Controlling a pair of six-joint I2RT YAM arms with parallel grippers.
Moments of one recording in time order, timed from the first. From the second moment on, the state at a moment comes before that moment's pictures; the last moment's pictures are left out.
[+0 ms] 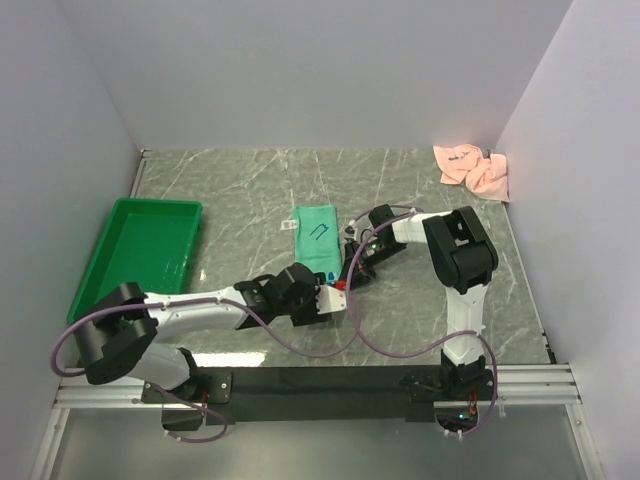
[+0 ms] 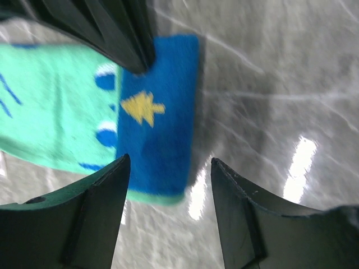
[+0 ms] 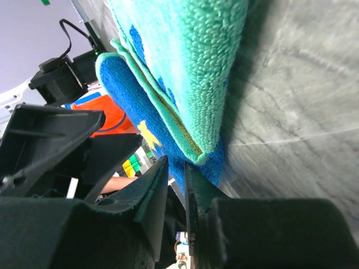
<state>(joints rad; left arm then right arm) -1.02 1.39 0.68 -0.06 0.03 0.49 0.34 2.07 1.14 -0.55 -1.04 0.25</state>
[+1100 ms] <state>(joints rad) -0.91 1.62 0.87 -0.23 0.27 0.52 0.16 1.97 1.43 -0.66 -0.86 0.24</state>
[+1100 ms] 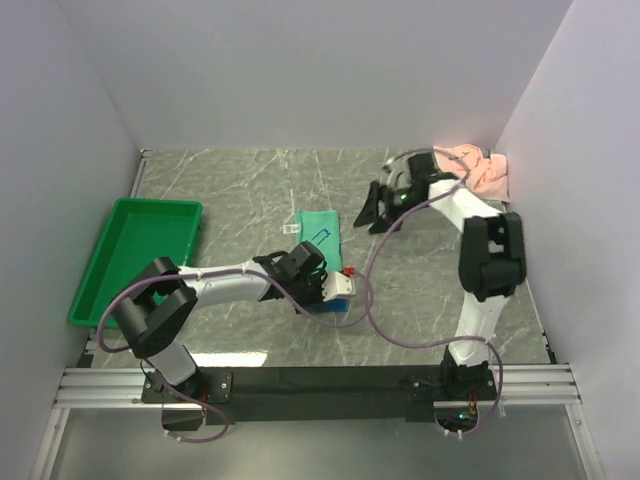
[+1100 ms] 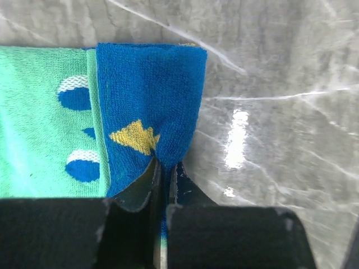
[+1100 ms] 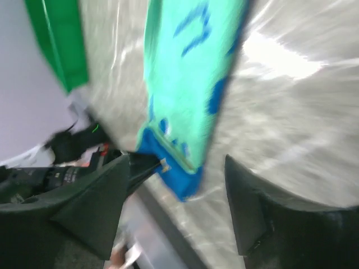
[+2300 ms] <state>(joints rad) -0.59 2.20 1.49 -0.91 0.95 0.42 0.58 0.97 0.87 -0.66 -0.48 -0.48</state>
